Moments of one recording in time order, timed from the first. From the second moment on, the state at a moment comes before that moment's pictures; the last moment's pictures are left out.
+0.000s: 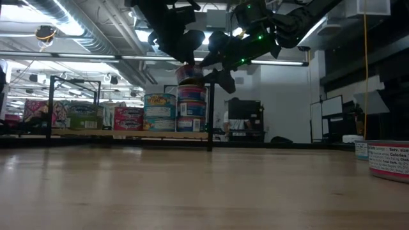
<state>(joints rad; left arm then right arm) 0.21 1.56 1.25 -0.35 -0.79 -0.07 -0.32 1.74 1.11 0.41 0.22 -1.19</state>
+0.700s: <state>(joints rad) 0.21 1.56 1.25 -0.35 -0.79 -0.07 -0.32 1.72 1.14 0.27 0.22 -1.19</state>
